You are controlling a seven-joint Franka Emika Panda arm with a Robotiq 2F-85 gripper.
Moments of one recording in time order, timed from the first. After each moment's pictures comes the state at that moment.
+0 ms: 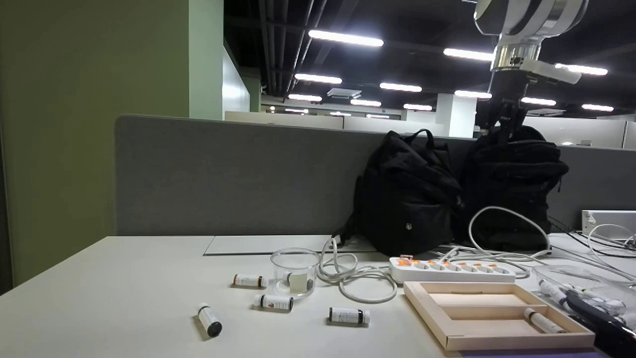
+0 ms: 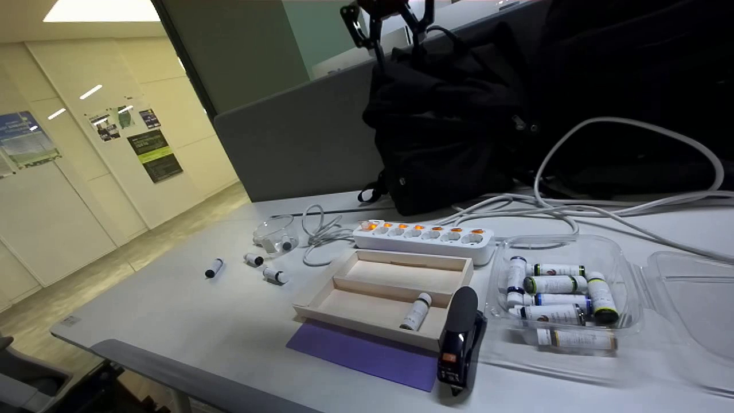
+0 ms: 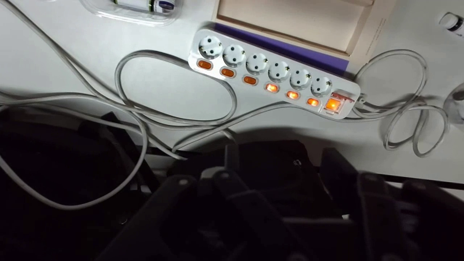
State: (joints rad) arm -0.14 0.19 -0.17 -1.88 0.14 2.16 -0.51
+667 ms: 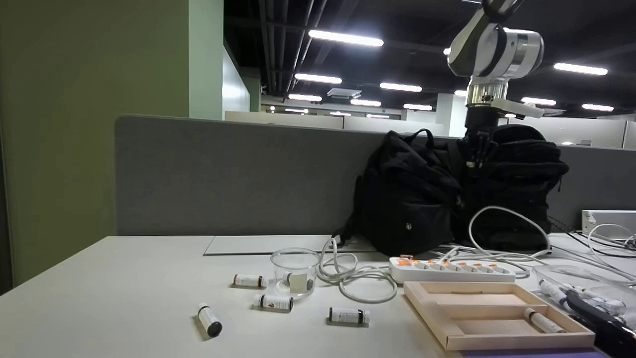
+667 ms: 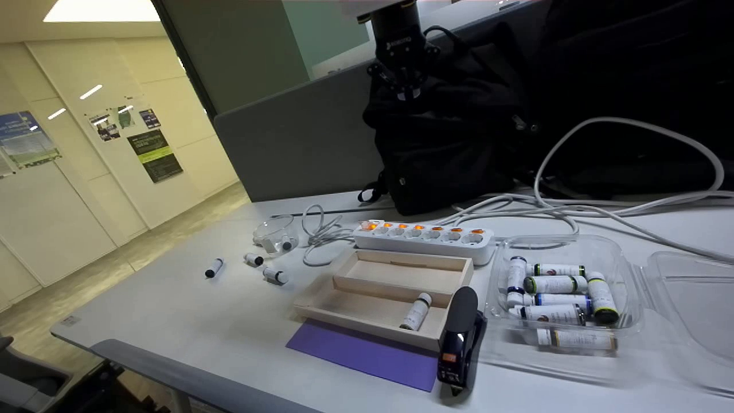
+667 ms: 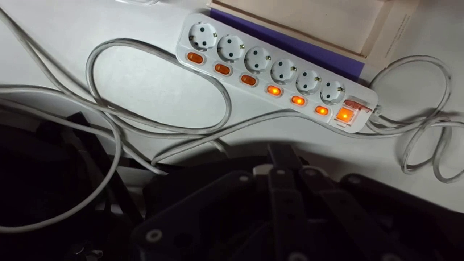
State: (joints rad) arm -0.16 0.42 -0.10 -1.72 0.11 2.14 -0.50
